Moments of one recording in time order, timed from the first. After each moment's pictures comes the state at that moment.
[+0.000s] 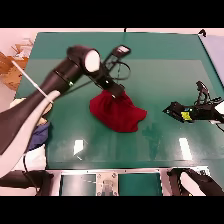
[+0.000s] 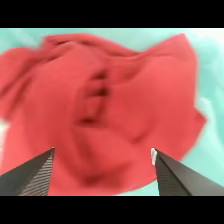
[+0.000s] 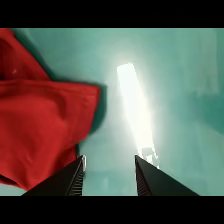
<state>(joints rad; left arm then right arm) -0.62 -1.57 1.73 1.40 -1.26 -1.43 -0.22 -0.88 0.68 -1.08 1.06 1.60</state>
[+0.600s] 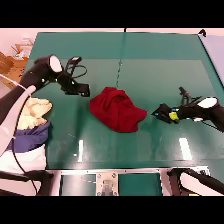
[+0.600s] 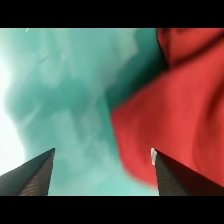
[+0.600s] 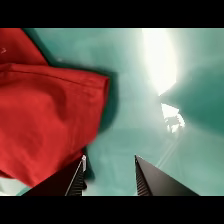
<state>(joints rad) -0.24 -1.60 1.36 1.18 -1.07 -1.43 -0.16 -1.20 0.68 -0.86 1.00 1.41</state>
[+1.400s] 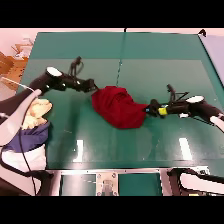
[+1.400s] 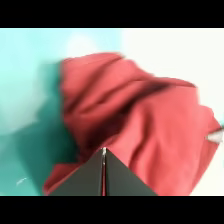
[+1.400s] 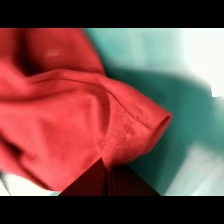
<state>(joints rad) -0.15 -1.69 1.37 0.54 -0.97 -1.02 -0.17 -1.33 0.75 -0.56 1.02 1.16</state>
